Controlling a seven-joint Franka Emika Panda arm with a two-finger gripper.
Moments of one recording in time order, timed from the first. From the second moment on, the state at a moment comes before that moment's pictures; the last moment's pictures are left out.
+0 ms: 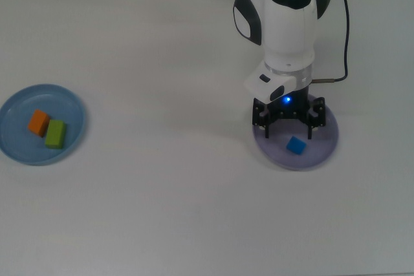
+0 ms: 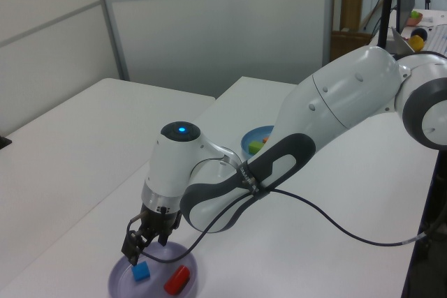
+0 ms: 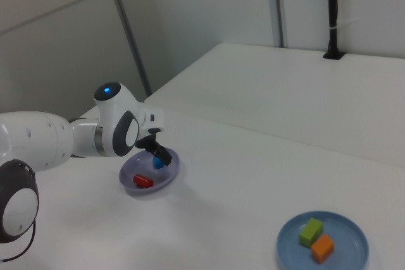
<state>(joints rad) 0.16 0.51 0.22 -1.70 -0.13 2.59 0.57</state>
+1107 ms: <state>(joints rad) 0.00 0.05 0.09 -1.73 -0.13 1.85 0.32</state>
